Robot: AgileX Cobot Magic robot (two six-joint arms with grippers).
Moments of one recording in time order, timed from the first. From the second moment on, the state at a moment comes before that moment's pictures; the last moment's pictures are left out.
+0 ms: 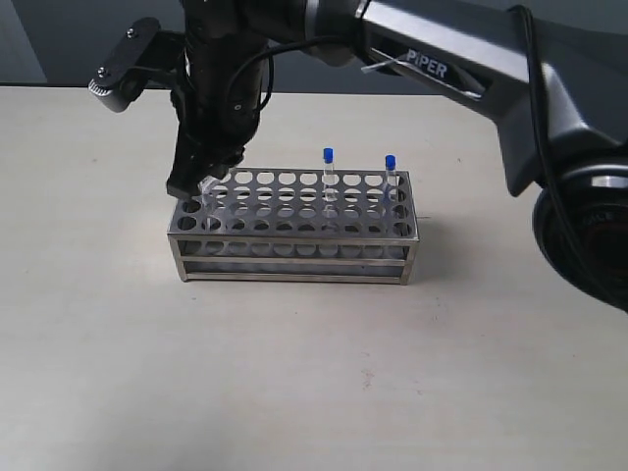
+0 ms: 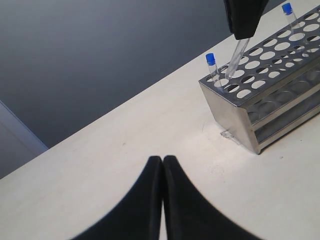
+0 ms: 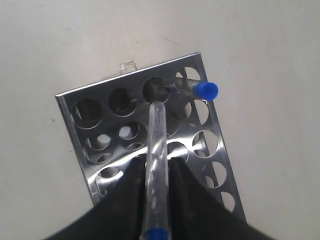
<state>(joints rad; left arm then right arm) -0.28 0.00 0.01 0.56 0.30 -0.12 0.97 2.23 -2.13 -0.06 1.17 -0.44</state>
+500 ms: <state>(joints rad) -0.28 0.00 0.01 0.56 0.30 -0.12 0.97 2.27 -2.14 -0.06 1.14 -0.44</state>
